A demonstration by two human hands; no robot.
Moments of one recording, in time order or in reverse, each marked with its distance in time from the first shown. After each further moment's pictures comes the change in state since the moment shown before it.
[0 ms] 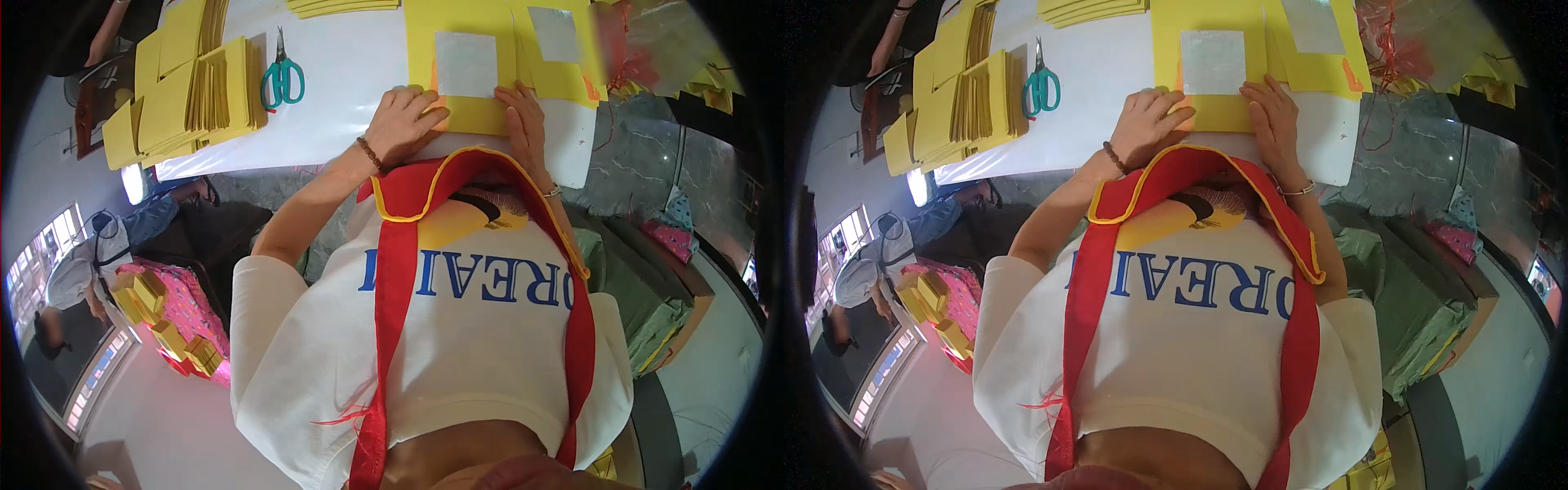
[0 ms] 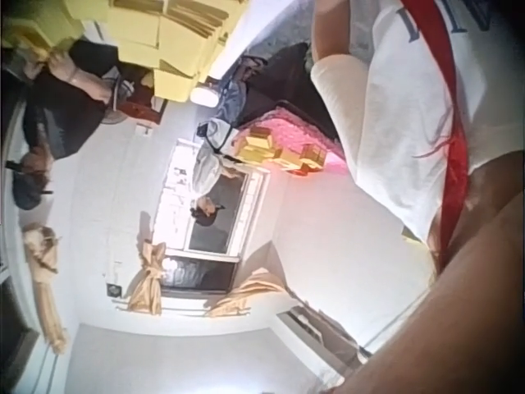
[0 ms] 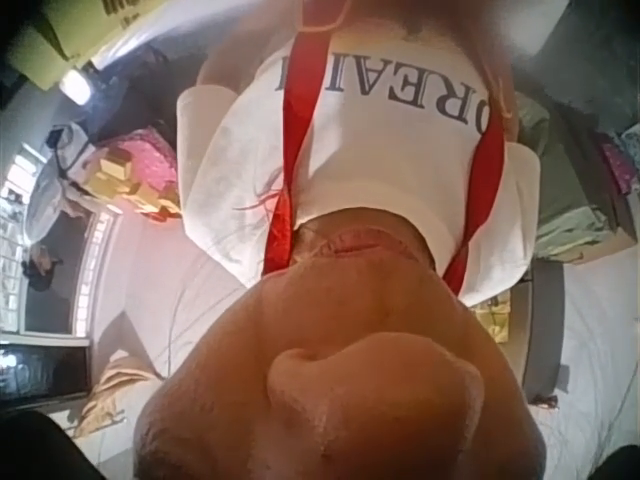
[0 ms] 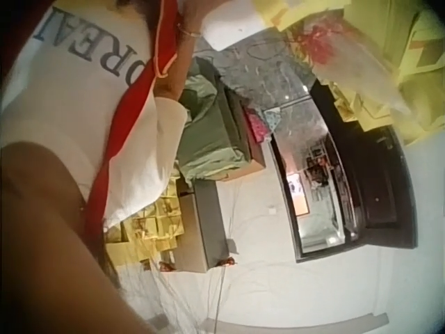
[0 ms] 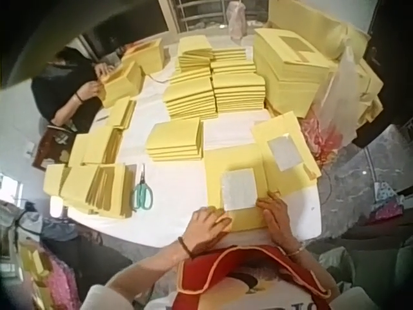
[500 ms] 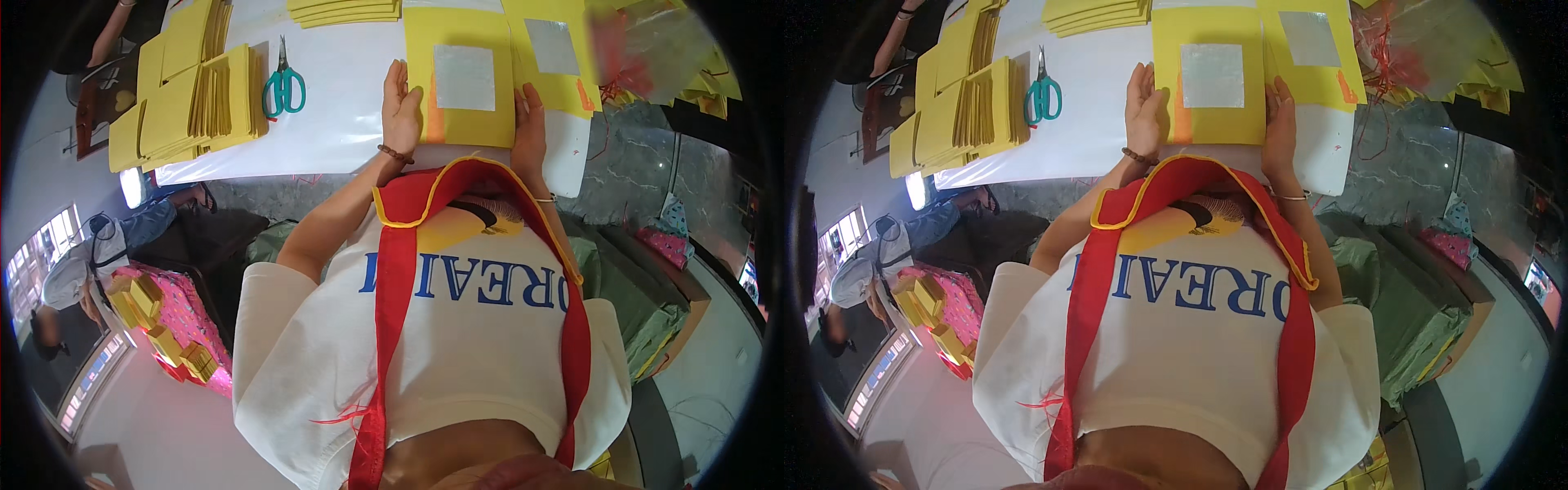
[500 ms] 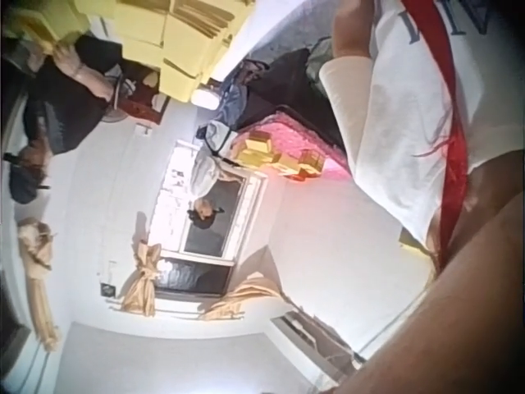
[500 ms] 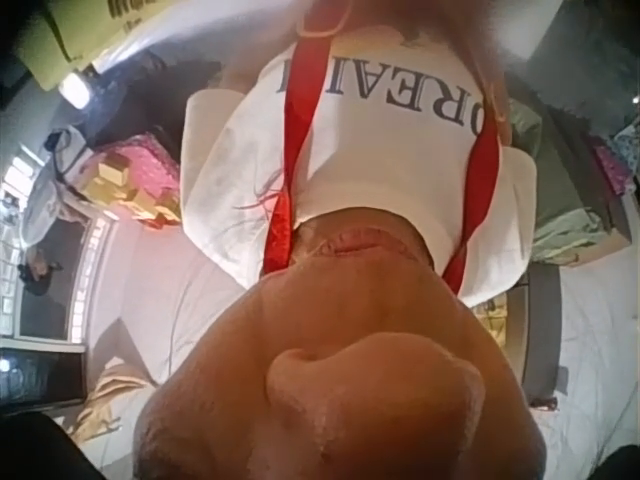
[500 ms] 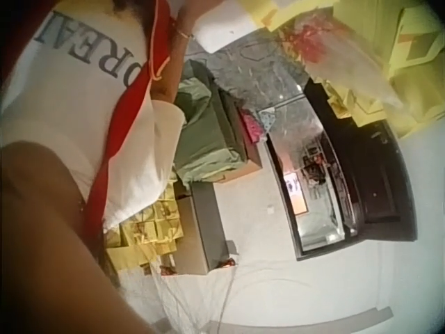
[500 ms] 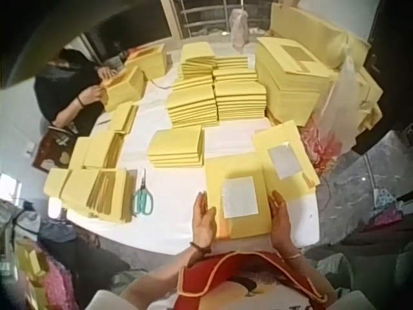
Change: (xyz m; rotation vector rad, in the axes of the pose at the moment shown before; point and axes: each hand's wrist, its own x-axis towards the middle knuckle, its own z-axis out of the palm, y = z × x) left_hand 0.018 -0.002 0.051 -1.311 0.668 -0.771; right_hand 0.011 -0.008 0.014 0.974 0.263 0.622
